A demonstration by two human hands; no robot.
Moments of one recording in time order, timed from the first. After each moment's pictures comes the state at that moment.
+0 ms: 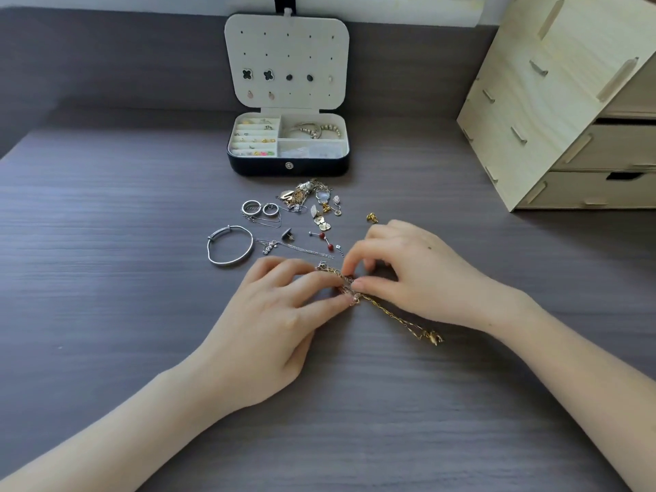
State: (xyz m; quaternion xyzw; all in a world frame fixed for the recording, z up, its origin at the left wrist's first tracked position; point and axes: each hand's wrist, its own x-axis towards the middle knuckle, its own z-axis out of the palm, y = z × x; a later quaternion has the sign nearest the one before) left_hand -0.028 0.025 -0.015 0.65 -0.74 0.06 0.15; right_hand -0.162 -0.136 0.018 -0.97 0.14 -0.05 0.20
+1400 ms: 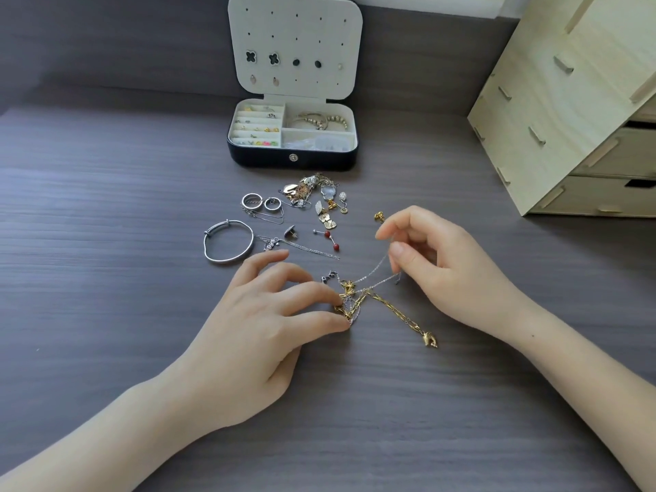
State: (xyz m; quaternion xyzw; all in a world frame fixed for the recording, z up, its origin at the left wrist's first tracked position) left_hand -0.019 0.034 -0.017 0.65 -0.74 0.02 0.20; right_hand -0.172 -0.144 0.007 -0.86 0.21 -0.18 0.43
